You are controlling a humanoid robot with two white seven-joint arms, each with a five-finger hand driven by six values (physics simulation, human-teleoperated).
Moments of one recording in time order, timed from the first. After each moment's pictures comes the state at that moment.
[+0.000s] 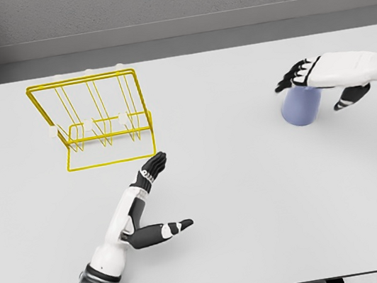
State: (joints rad) left arm 0.15 0.41 -0.58 -1.74 0.19 -0.48 0.11; right arm -1.00 -1.01 1.15 -1.33 0.23 -0.61 0.32
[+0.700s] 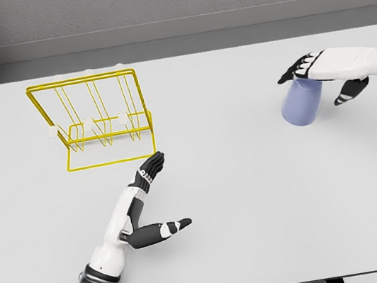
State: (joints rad) left arm 0.16 0.40 -0.58 -1.74 0.19 -0.48 0.12; right arm -1.00 -0.94 1.15 -1.20 0.22 -0.61 0.33
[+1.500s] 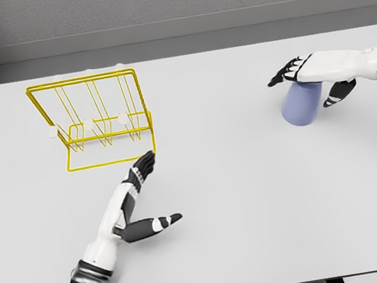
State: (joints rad) left arm 0.15 0.43 -0.55 -1.76 0.23 -0.33 0.13; right arm -1.01 -0.89 1.16 -1.17 0.23 -0.61 0.33
